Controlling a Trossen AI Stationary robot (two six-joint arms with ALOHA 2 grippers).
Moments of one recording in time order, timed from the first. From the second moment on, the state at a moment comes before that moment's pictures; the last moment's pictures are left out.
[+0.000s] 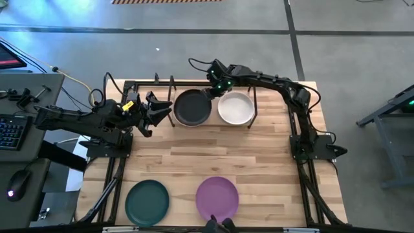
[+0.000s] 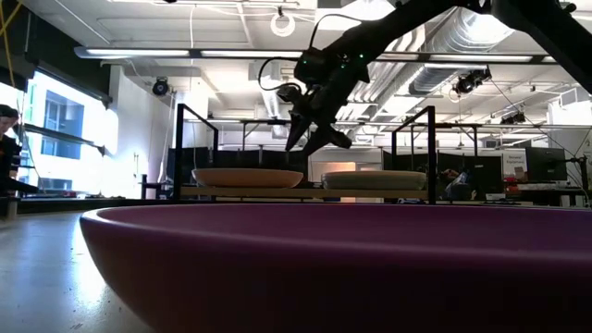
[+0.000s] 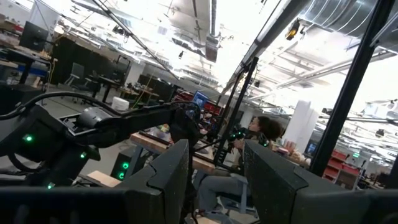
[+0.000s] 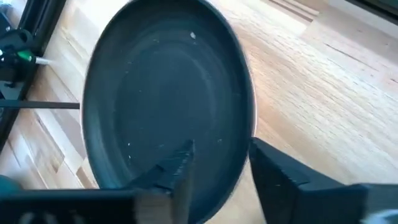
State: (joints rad) left arm -0.08 0.77 0.64 0.48 -0.25 -0.30; right arm -0.52 2.08 1.78 -0.71 -0.30 0.49
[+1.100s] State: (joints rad) left arm -0.08 0.77 0.64 0.46 -0.25 -0.30; right arm -0.15 1.20 0.99 -0.10 -0.14 0.44
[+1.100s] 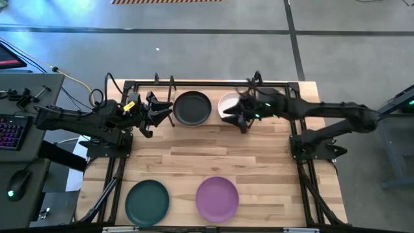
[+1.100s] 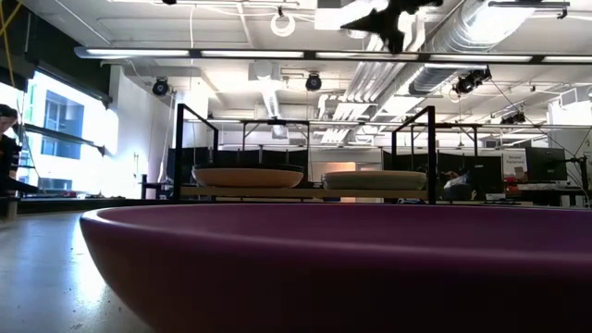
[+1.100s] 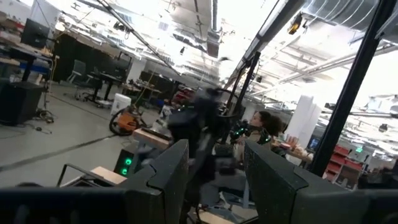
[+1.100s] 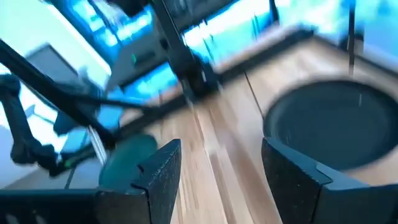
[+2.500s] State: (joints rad) left arm -0.80 1.22 0.69 -0.59 -0.07 -1.02; right arm -0.01 1.04 0.95 -0.22 0.15 0.25
